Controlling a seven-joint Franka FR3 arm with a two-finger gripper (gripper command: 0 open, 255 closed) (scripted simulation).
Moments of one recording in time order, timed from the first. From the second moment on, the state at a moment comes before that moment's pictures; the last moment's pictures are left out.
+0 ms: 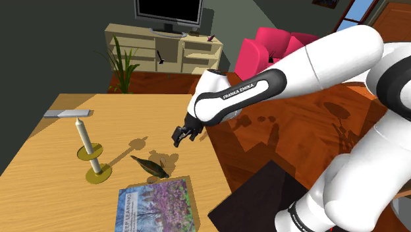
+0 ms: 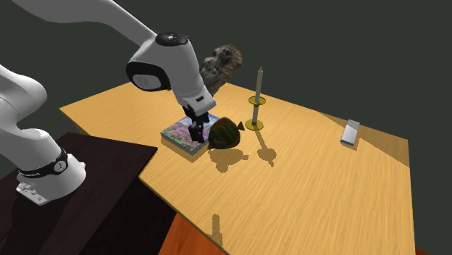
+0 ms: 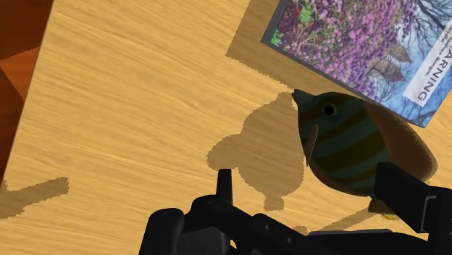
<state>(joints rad) 0.17 0.06 0.19 -2.34 0.31 2.54 0.03</state>
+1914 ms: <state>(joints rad) 0.20 0.43 0.24 -2.15 0.40 2.73 -0.04</state>
